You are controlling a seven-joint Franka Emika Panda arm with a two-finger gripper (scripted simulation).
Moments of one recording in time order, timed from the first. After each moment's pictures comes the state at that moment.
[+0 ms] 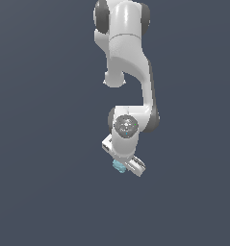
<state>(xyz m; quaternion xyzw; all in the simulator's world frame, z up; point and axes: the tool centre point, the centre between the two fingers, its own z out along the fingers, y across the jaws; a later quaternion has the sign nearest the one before) 0.086 0.033 0.039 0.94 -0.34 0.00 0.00</state>
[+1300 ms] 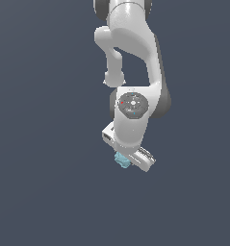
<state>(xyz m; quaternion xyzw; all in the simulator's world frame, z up) 0.095 0.042 0.128 0.94 -0.34 0.00 0.00</state>
